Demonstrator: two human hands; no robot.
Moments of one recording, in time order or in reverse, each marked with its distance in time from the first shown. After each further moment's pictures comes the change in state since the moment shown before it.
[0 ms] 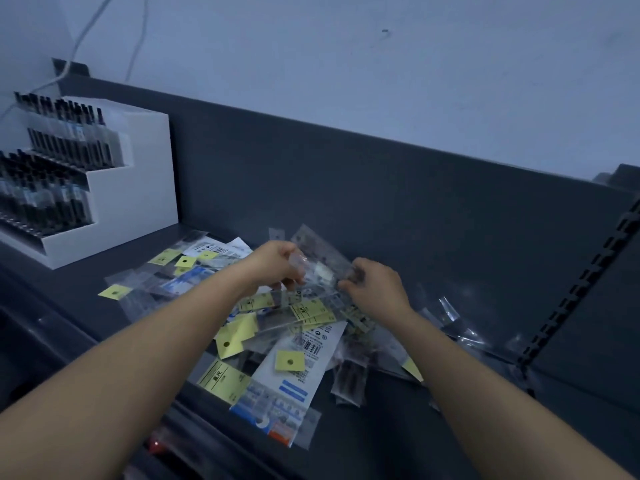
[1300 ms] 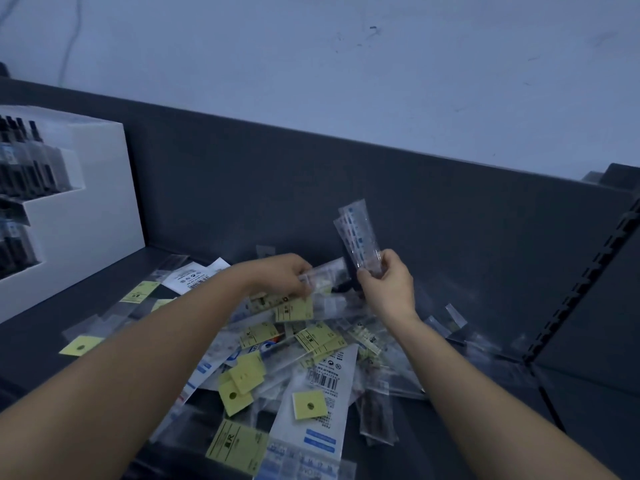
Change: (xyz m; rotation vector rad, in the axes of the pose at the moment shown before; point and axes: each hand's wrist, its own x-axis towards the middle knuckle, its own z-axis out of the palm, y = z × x) left_hand 0.060 0.004 -0.022 0.504 -0.395 0.208; right_hand 0.024 -0.010 0.010 0.461 0.366 0.334
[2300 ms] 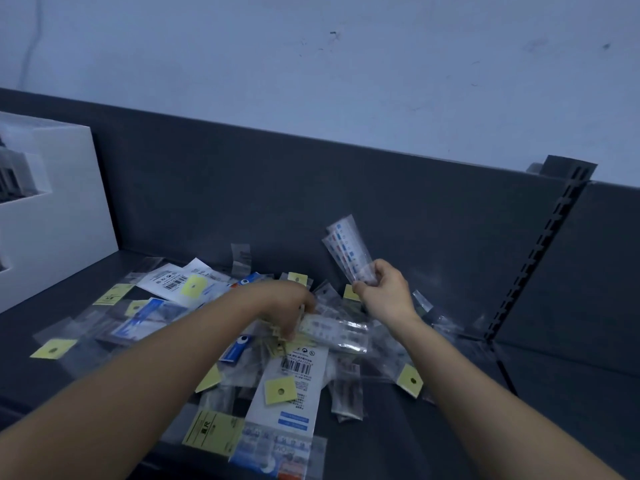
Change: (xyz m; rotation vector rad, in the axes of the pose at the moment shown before) left_hand -0.011 0.049 0.045 0.567 -0.221 -0.019; right_hand -0.014 0.023 -0.040 -0.039 -0.065 0.069
